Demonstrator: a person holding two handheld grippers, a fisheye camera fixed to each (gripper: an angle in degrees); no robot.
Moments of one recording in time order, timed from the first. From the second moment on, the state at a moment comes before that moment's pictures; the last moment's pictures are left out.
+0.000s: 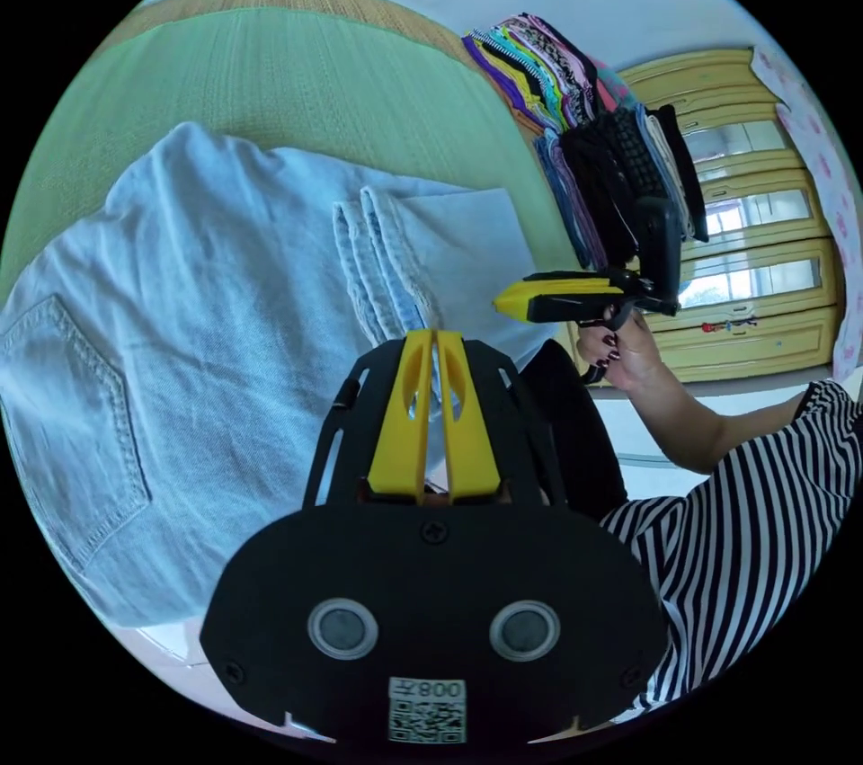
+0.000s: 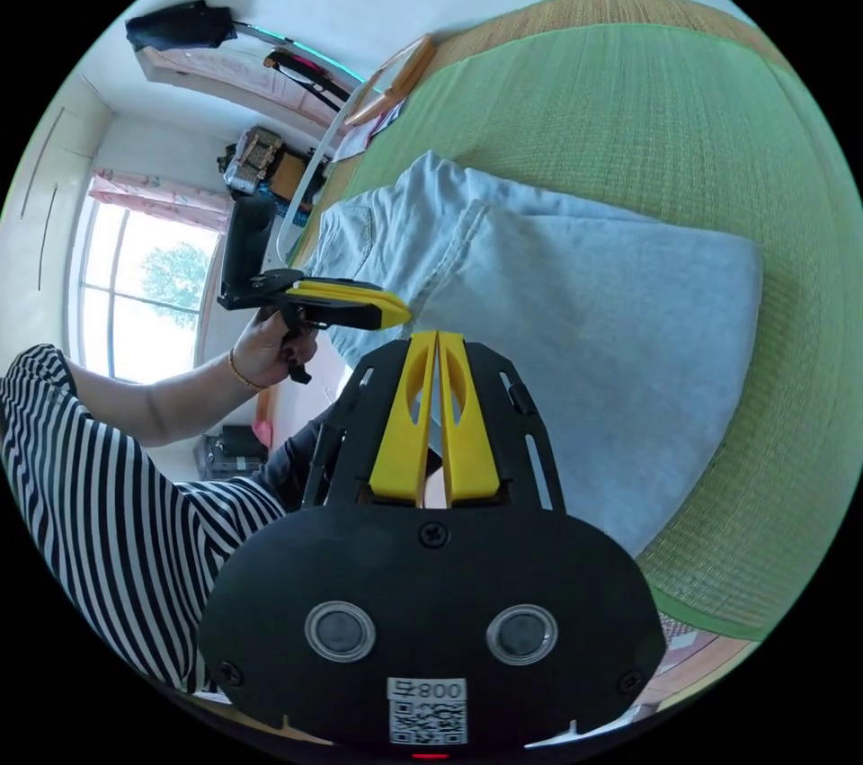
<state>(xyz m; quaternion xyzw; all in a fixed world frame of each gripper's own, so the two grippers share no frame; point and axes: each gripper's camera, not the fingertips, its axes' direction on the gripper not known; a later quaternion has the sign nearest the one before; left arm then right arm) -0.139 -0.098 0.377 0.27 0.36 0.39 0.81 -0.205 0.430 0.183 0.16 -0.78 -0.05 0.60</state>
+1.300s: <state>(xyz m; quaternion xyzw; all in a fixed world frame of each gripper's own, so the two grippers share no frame) -0.068 -0.036 0.585 0.31 0.24 0.40 0.83 -0.213 0.460 0.249 0.15 -0.75 -0.06 0.64</state>
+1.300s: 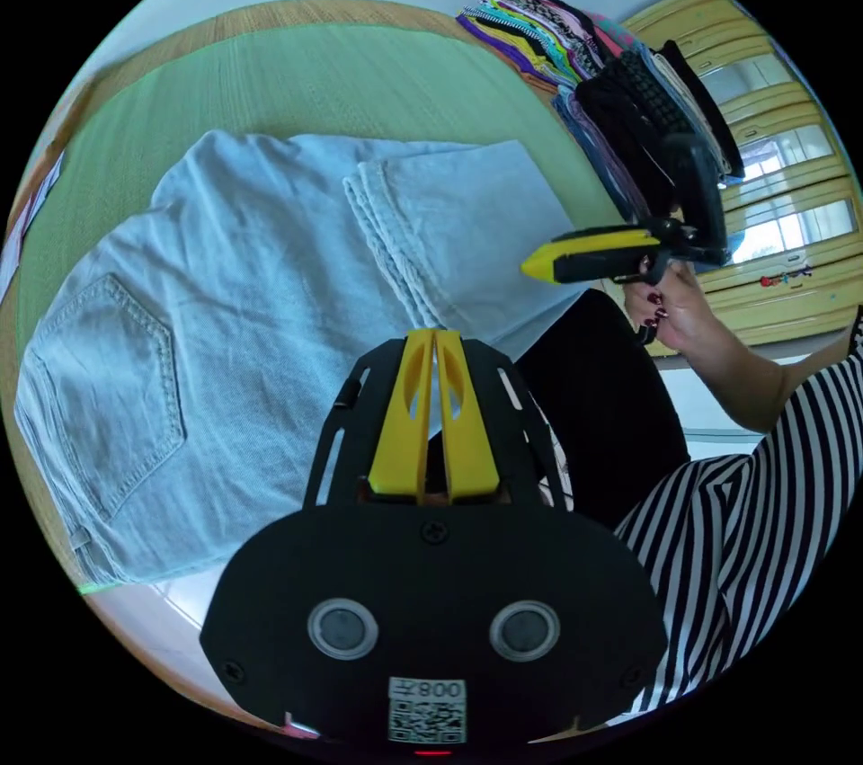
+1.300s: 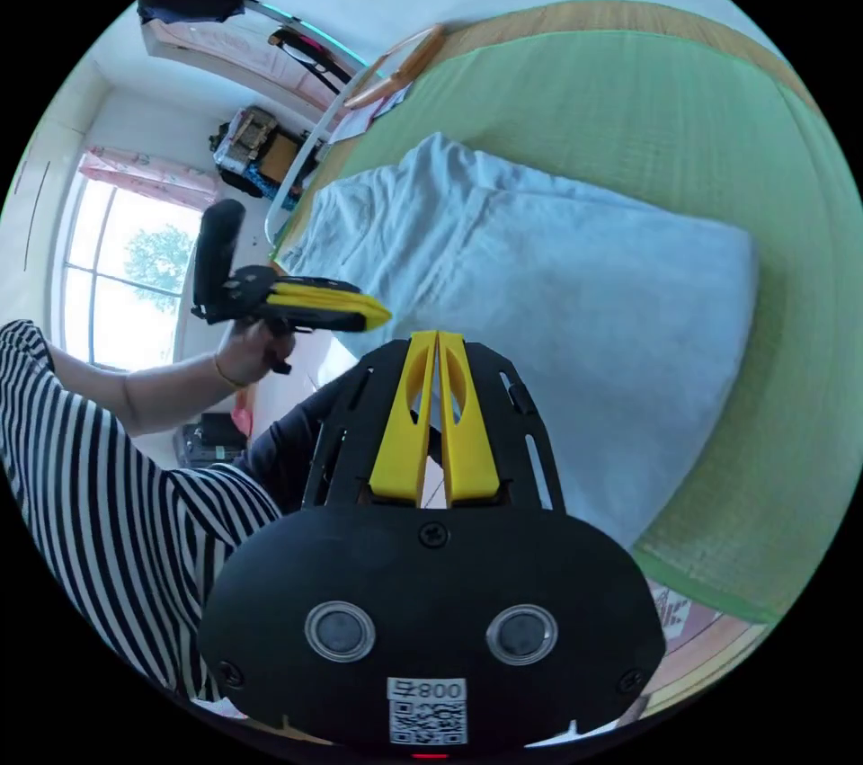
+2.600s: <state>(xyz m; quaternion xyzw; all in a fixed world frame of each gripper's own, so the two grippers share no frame) 0.225 0.024 0.820 0.37 0.13 0.56 0.73 -0.105 0.522 0.603 0.10 -0.86 0.19 0.46</state>
